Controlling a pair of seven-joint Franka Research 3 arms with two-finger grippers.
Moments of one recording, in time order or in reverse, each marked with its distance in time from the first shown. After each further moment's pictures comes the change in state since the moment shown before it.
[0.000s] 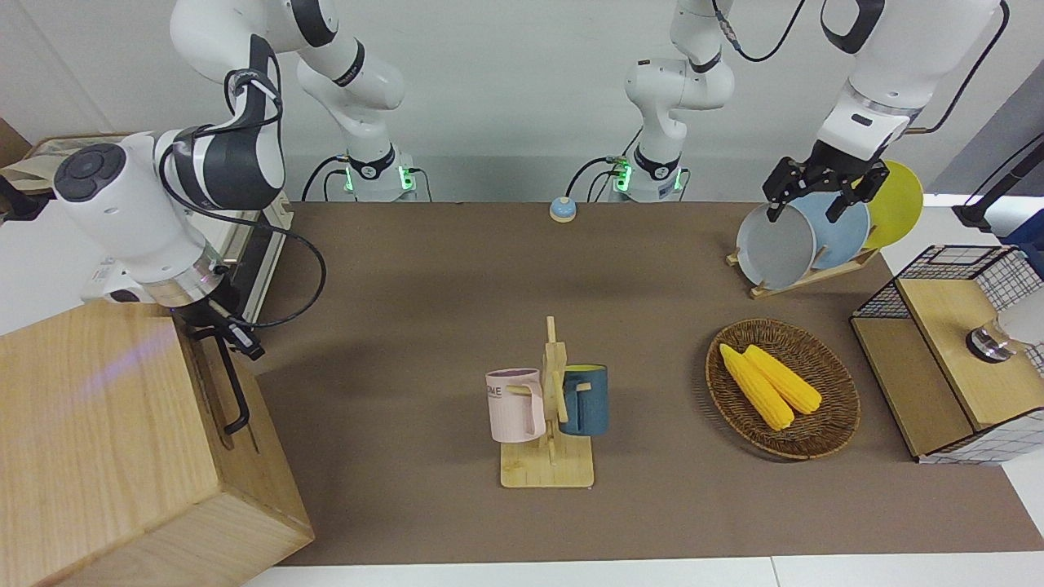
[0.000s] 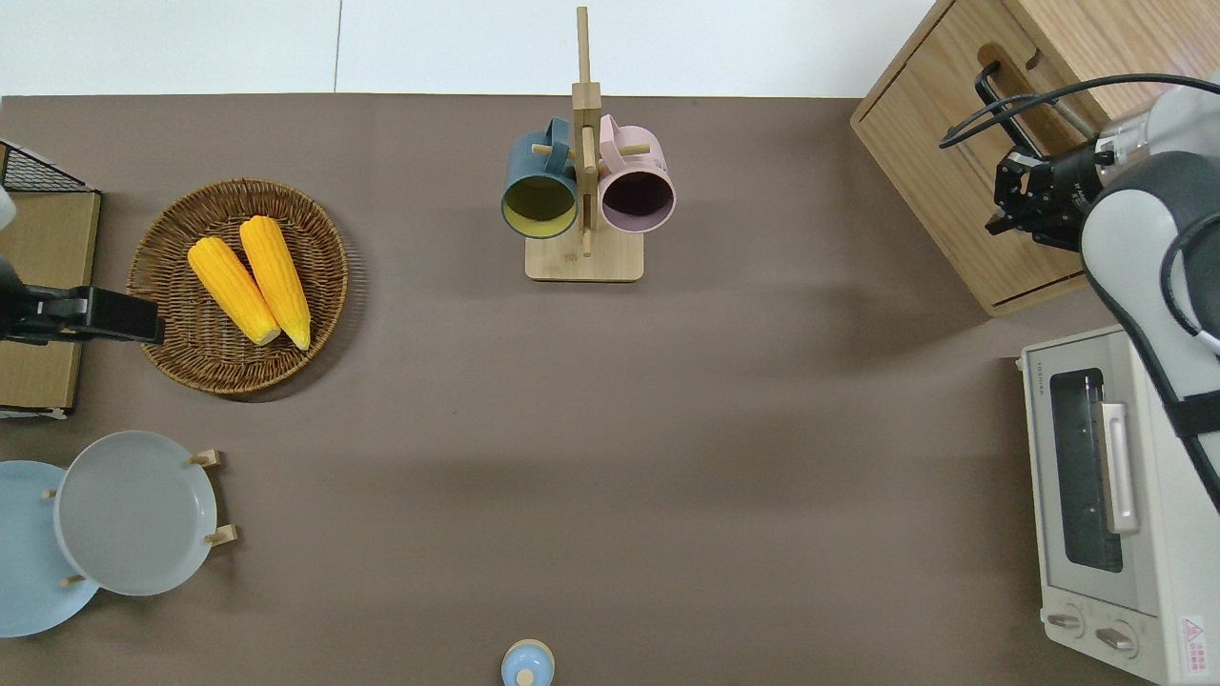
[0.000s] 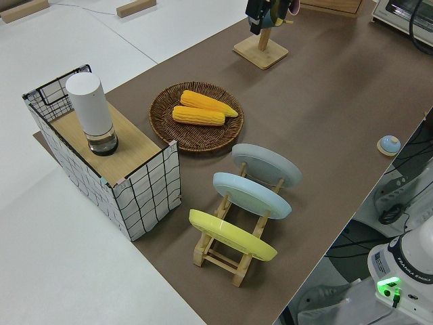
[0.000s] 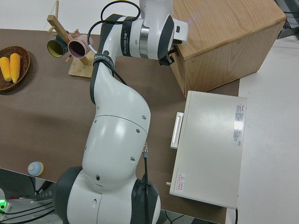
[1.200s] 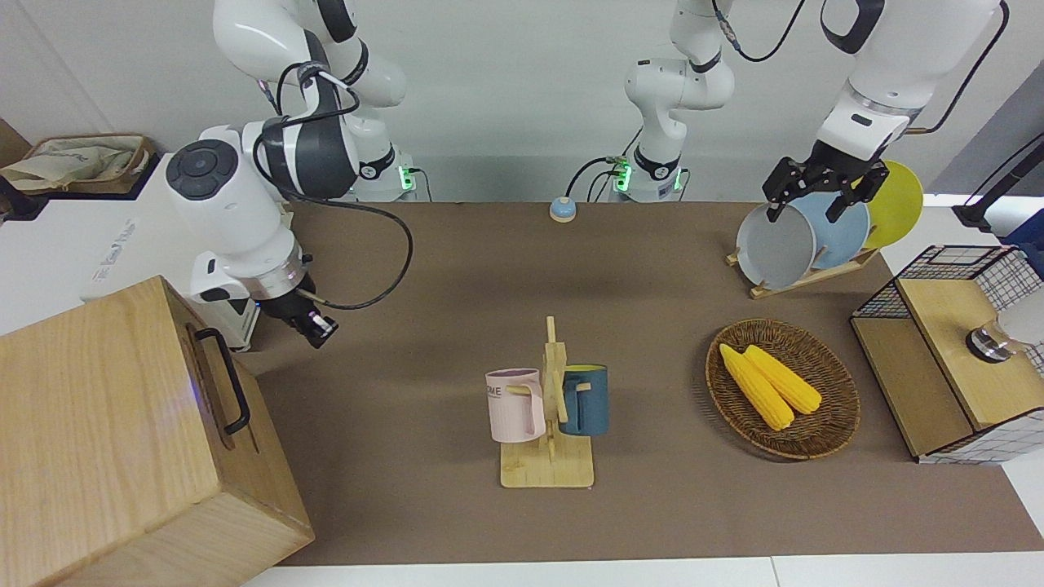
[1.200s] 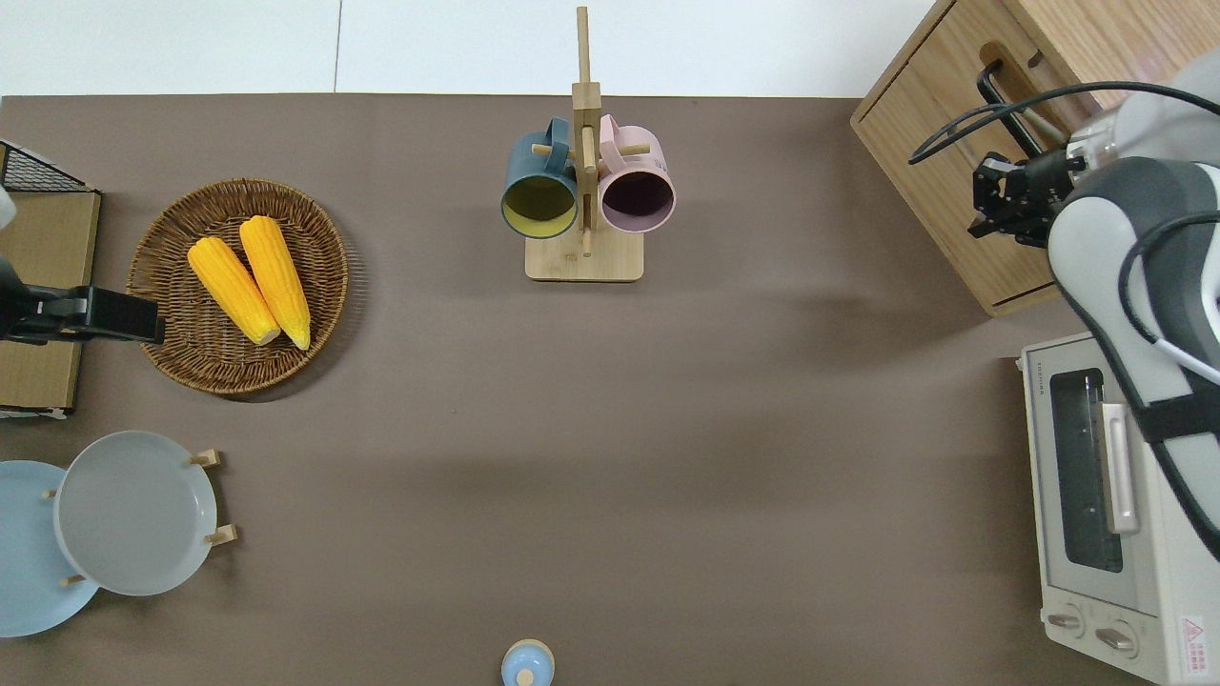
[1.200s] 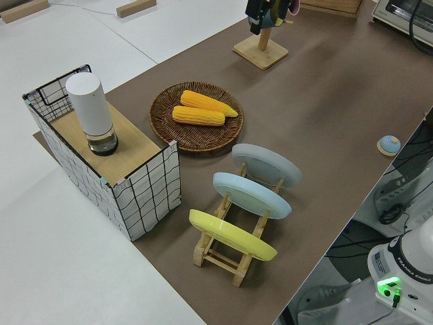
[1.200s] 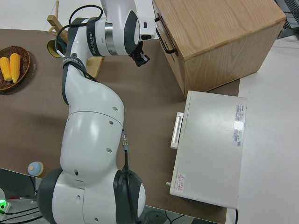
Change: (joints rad) left arm 0.000 0.000 0.000 0.000 0.000 0.000 0.000; right arm 0.172 -0.023 -0.008 0.002 -0.051 -0.083 -0.027
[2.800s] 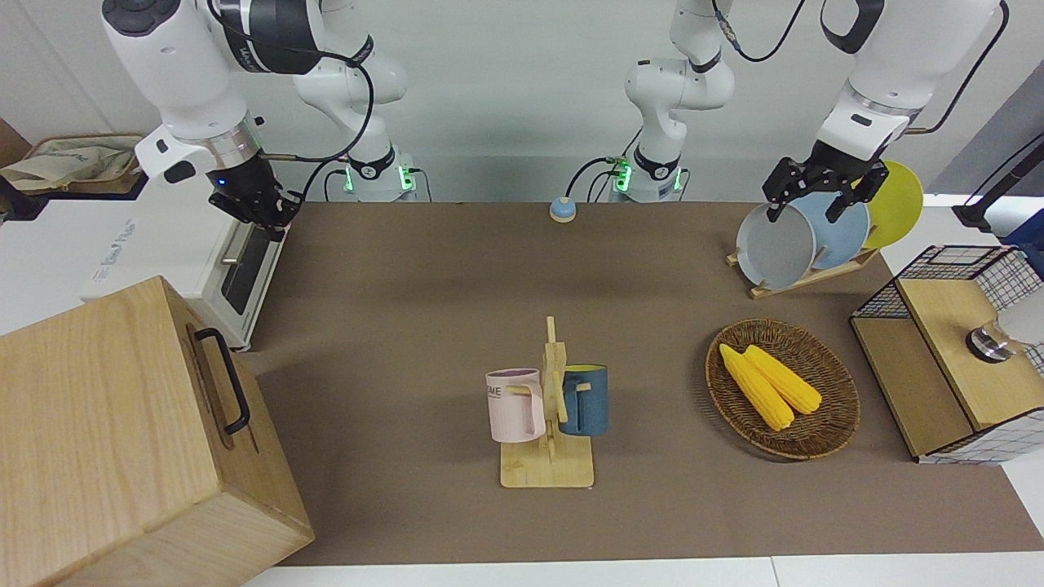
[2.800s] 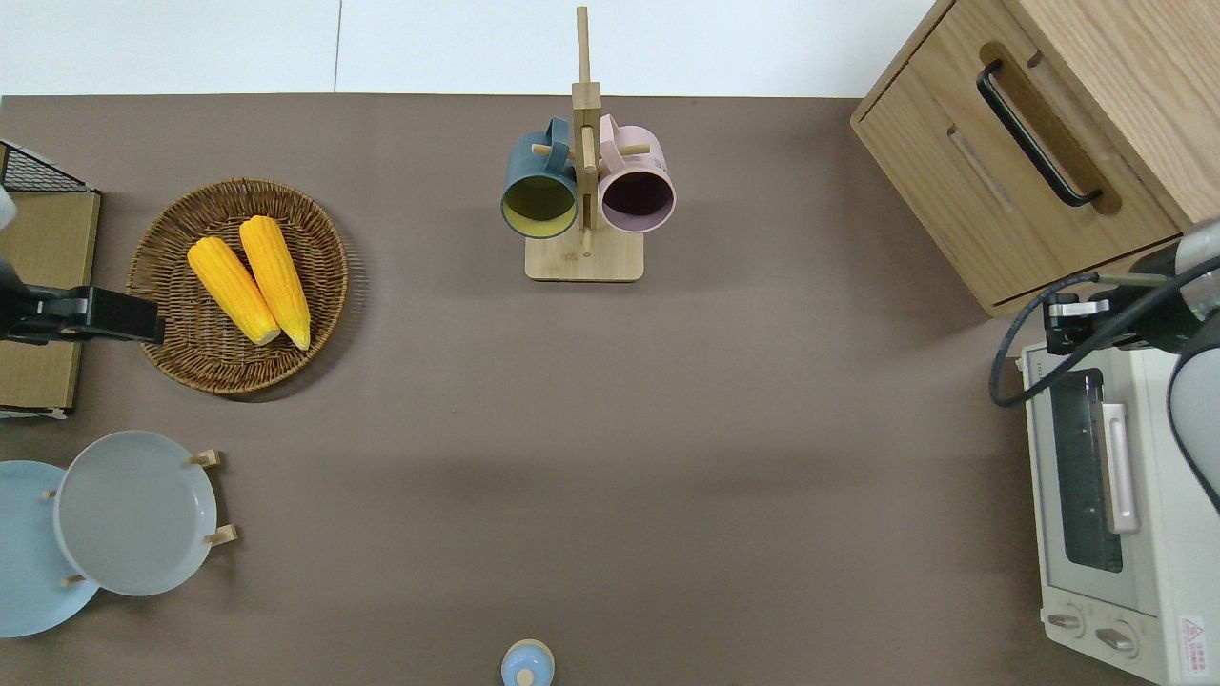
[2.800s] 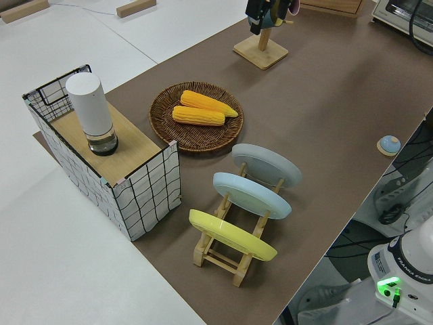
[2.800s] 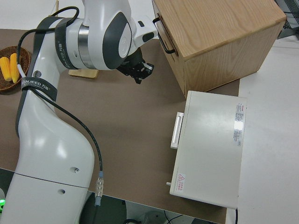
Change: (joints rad) left arm 0.000 0.000 0.000 0.000 0.000 0.000 0.000; right arm 0.236 -0.372 -0.394 -0.234 0.094 -0.174 -0.609
